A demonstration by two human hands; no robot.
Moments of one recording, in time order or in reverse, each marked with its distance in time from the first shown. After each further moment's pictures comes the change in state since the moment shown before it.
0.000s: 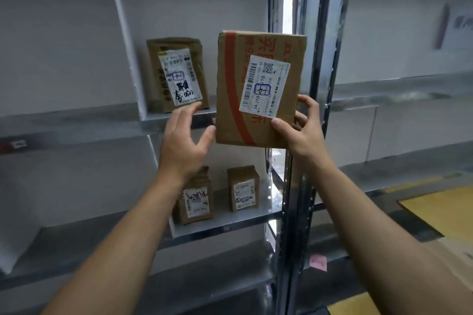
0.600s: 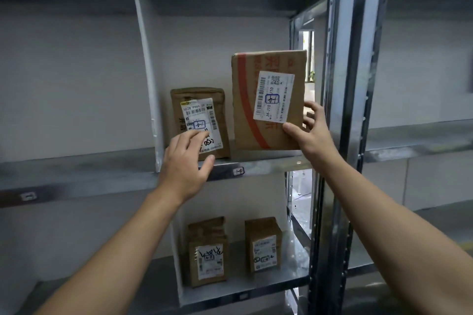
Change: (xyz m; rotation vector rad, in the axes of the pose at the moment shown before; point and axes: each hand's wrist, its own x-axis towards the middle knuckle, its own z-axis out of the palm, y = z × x) left_hand 0.087 -0.072 -0.001 0.388 -0.051 0.148; right_hand 0.139 0.004 0.025 -0.022 -0.052 -0.098
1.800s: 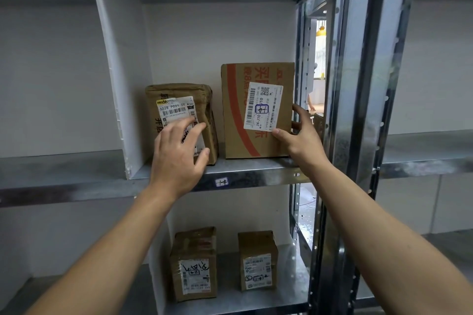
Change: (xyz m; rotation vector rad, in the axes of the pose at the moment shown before) left_hand 0.036 0.013 0.046 0.233 0.110 0.031; right_hand 0.058 0.052 -0.002 -0.181 -0.022 0.072
